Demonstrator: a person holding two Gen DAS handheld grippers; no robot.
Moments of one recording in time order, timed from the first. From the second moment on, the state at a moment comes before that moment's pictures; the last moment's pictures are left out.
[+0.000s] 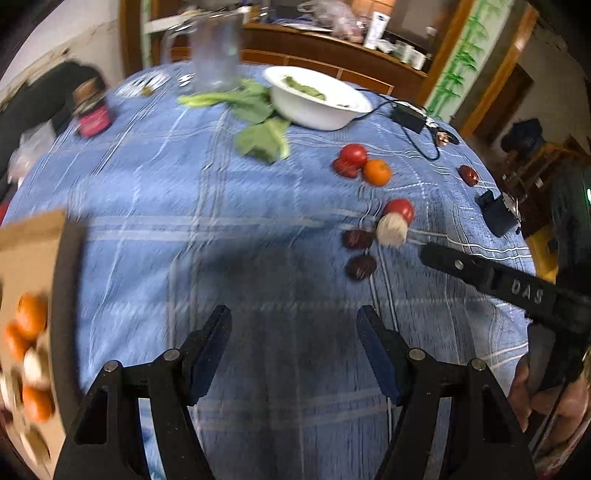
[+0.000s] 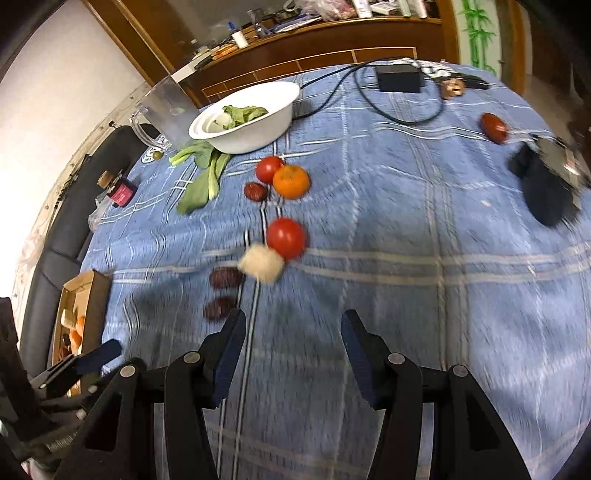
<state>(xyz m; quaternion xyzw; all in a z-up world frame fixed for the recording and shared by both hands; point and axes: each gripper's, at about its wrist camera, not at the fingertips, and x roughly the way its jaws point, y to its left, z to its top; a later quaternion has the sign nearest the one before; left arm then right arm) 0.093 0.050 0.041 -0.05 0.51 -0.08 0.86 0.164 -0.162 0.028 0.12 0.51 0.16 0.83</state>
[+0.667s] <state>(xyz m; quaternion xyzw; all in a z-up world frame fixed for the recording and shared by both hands) 0.129 0.021 0.020 -0.06 0.52 -0.14 0.84 0.159 -0.203 0.026 0.17 0.54 0.12 0.82</state>
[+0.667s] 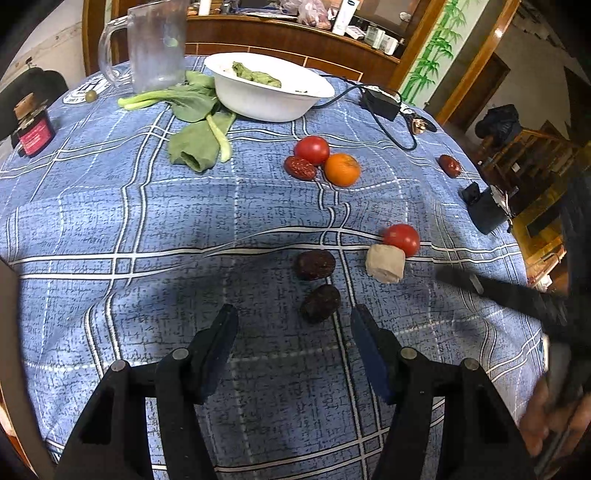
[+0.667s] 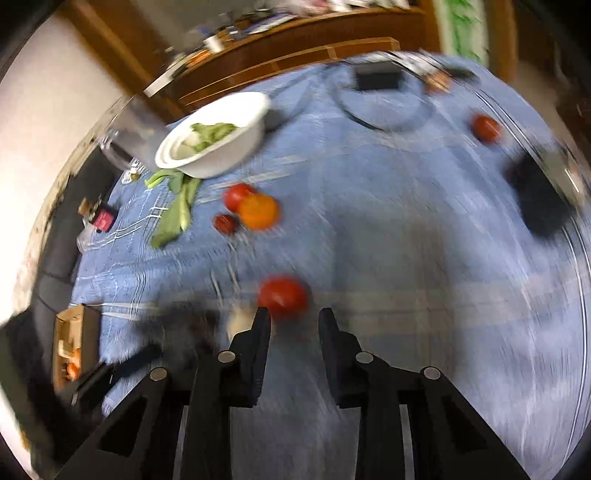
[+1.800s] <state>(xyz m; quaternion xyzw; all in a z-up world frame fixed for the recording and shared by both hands) 0.135 0.005 0.016 -0.04 0.52 -0.16 0.84 0.199 -0.162 0.028 0.11 0.51 0.13 0.85</state>
